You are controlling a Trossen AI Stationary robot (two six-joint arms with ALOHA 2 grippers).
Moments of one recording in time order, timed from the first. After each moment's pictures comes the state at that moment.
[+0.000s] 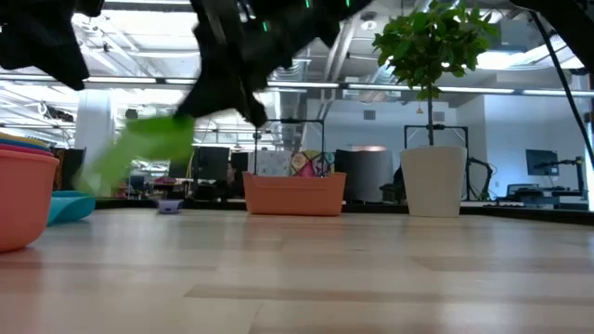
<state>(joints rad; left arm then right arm) -0.68 0.91 0.81 -0.97 -0.61 -1.34 0.03 2.18 1.78 -0.31 -0.20 0.32</state>
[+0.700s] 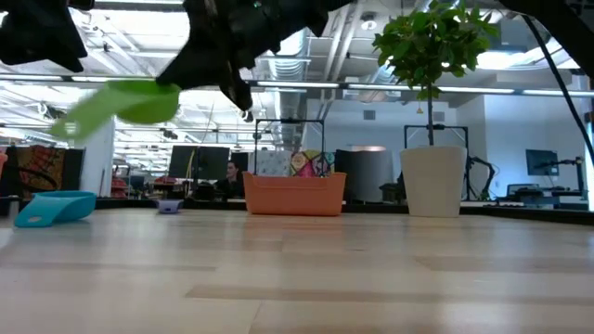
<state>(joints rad) -0.68 0.71 0.81 -1.02 -0.61 -1.32 0.02 2.21 1.93 -0.37 -0.29 0.31</state>
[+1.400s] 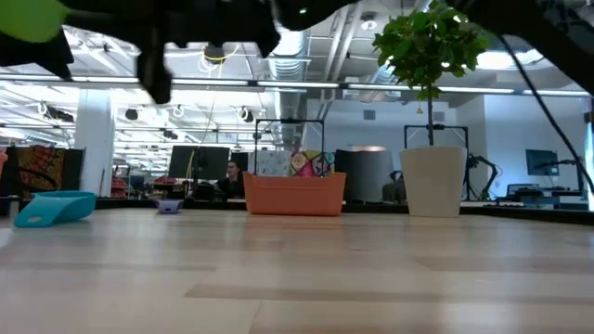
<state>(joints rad) -0.68 0.71 0.81 -1.06 -0.55 -1.33 0.07 2.42 2.13 -0.05 -0.66 0.50</state>
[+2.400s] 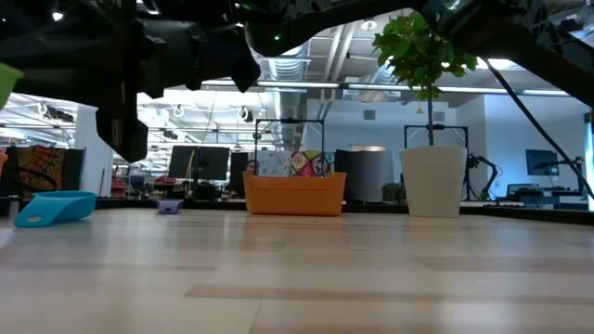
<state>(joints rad) -0.68 0.71 0.81 -1.07 -0.51 -1.38 0.11 2.64 2.34 -0.22 -0.75 0.47</state>
